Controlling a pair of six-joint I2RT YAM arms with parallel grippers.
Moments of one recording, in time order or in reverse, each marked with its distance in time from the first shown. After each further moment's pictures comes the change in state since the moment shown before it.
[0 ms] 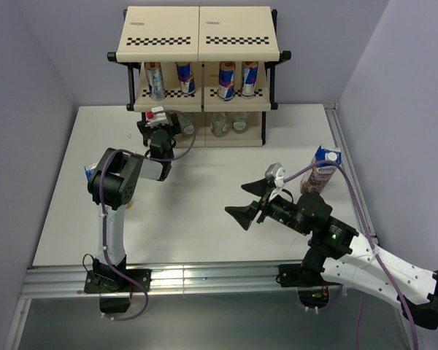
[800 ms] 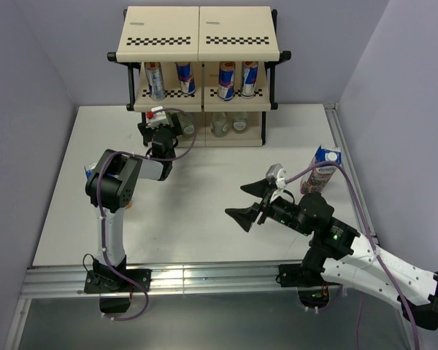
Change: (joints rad) left arm -0.015 -0.043 -0.007 -0.116 -0.046 -0.074; right arm 0.000 -0.014 0.000 0.001 -0.030 0.000
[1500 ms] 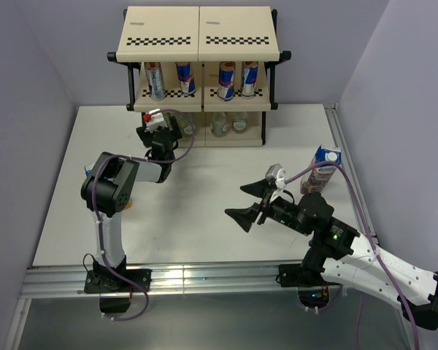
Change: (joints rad) left arm -0.013 -0.064 -0.051 -0.111 -0.029 -0.087; right arm 0.000 0.002 0.000 0.001 -0.010 0.000
